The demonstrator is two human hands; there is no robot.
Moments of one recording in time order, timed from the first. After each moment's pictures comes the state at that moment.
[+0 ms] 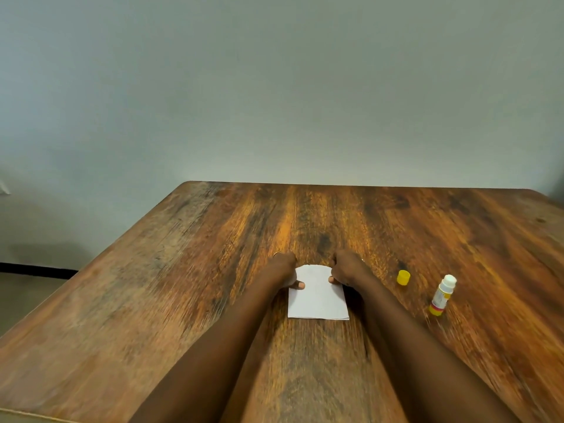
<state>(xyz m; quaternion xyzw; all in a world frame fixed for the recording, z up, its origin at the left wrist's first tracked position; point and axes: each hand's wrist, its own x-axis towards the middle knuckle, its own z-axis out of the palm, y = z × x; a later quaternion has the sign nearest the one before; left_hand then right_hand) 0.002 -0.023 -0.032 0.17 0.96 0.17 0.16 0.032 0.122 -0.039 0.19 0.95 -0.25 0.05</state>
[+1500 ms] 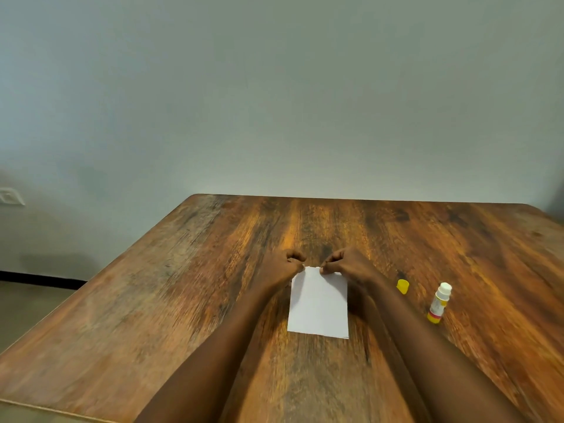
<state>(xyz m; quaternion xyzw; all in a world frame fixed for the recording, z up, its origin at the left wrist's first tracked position) 0.014 -0.046 -0.022 0.18 0.87 0.45 0.06 0.048 0.128 -0.013 0.06 0.88 -0.47 0.00</state>
